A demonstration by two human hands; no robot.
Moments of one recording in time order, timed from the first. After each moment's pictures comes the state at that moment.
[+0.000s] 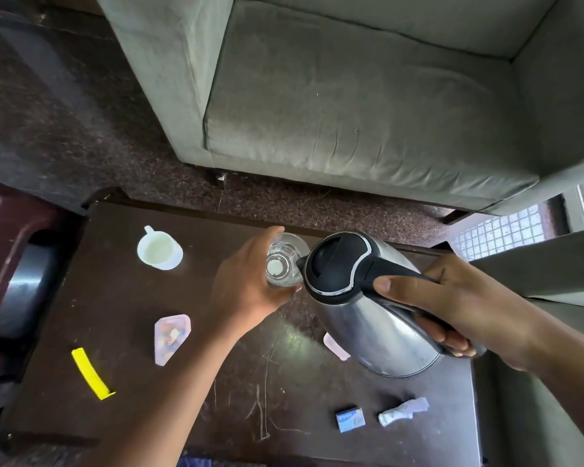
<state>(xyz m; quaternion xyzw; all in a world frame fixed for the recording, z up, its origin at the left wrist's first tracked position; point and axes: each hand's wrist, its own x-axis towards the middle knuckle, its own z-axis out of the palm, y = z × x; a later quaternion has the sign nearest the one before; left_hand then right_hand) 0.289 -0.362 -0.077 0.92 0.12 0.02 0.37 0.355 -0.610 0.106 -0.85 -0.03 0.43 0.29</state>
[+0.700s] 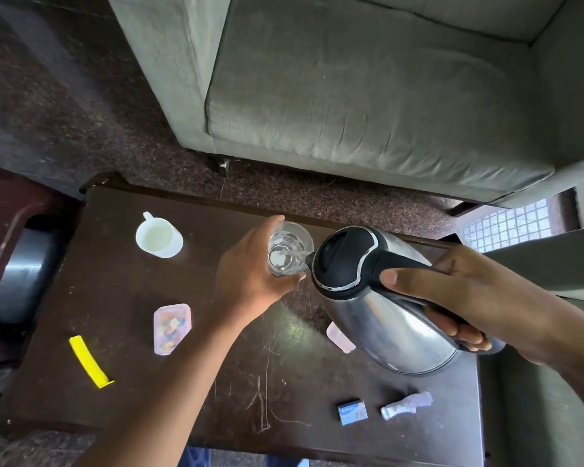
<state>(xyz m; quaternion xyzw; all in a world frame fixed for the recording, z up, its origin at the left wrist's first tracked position) 0.291 -0.363 -0.102 0.92 0.13 0.03 0.37 0.362 -0.603 0.104 -0.86 -0.02 0.46 0.23</state>
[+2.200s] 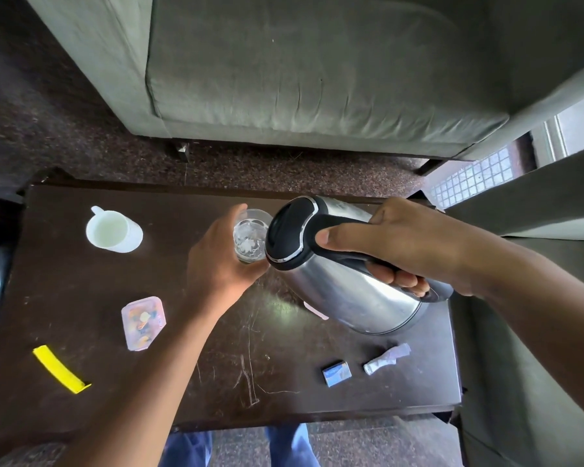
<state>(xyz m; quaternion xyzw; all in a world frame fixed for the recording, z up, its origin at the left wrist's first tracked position) 0.286 -0.379 -0.116 0.92 0.15 0.00 0.35 0.362 -0.595 0.093 -0.86 -0.02 0.46 0.23</state>
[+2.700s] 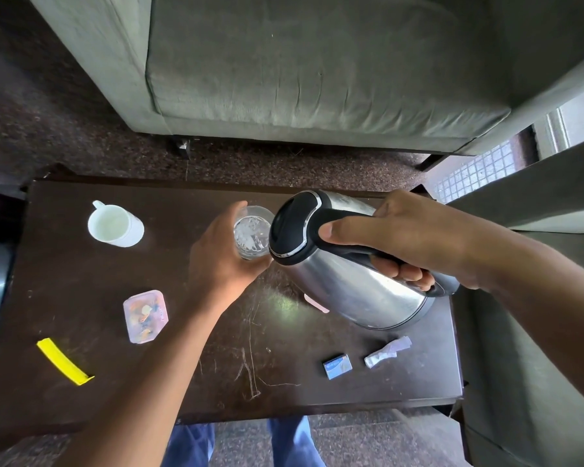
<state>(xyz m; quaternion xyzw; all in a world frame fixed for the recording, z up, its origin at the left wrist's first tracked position) 0.279 -0.384 -0.112 0.92 0.16 0.00 0.35 0.356 -0.603 0.094 -0.86 -0.02 0.46 0.22</state>
